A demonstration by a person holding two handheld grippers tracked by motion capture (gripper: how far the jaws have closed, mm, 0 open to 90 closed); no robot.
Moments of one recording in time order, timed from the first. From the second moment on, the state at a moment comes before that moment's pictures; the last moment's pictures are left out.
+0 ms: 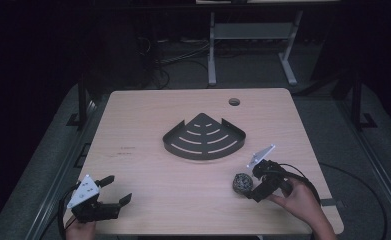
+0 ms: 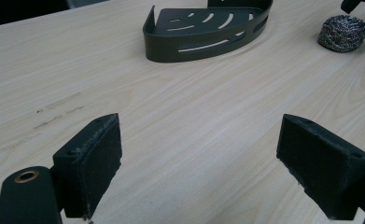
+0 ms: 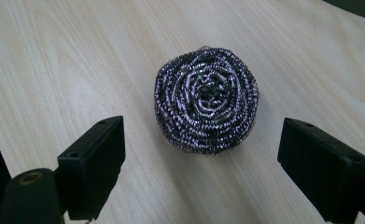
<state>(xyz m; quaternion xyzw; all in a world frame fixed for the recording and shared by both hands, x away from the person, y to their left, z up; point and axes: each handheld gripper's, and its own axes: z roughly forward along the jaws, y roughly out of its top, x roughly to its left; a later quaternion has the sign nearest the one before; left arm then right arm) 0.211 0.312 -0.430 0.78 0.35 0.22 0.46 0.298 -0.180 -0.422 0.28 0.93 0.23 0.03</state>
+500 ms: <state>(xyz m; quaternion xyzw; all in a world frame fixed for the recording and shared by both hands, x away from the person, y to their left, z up) 0.212 0.313 -0.429 0.78 0.35 0.22 0.46 0.312 -0.162 -0.428 0.27 0.94 0.20 0.02</state>
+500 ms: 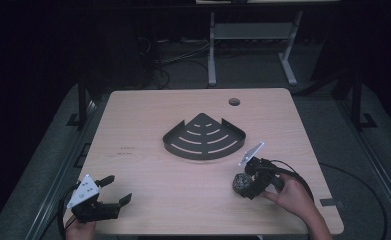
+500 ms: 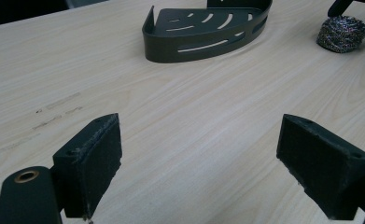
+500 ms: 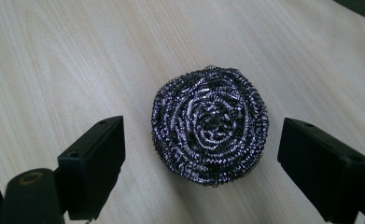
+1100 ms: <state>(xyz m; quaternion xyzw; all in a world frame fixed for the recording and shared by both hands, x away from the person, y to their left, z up) 0.211 0.313 -0.429 0.78 0.35 0.22 0.47 0.321 -0.157 -0.439 0.26 0.95 0.18 0.00</state>
